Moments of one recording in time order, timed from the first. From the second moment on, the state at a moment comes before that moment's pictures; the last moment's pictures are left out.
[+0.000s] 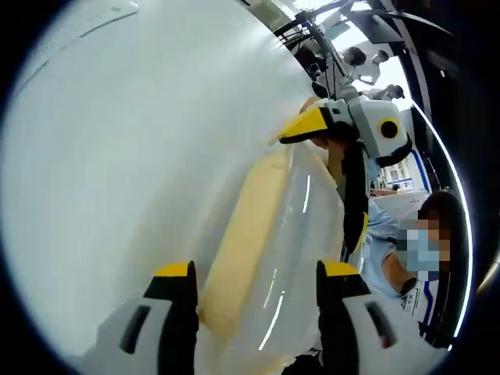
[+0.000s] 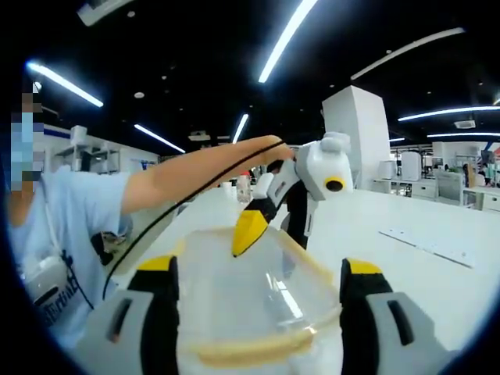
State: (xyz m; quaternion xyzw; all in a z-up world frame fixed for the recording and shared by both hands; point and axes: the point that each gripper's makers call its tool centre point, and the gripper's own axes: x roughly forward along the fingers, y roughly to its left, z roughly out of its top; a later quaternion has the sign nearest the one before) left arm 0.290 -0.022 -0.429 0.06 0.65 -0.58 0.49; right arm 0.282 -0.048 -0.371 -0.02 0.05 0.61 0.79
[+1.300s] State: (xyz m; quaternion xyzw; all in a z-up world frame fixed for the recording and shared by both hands) left arm 0.296 -0.024 -0.424 0.08 0.60 -0.59 0.54; right arm 0.282 -0.047 -0.372 -0.02 0.05 0.61 0.79
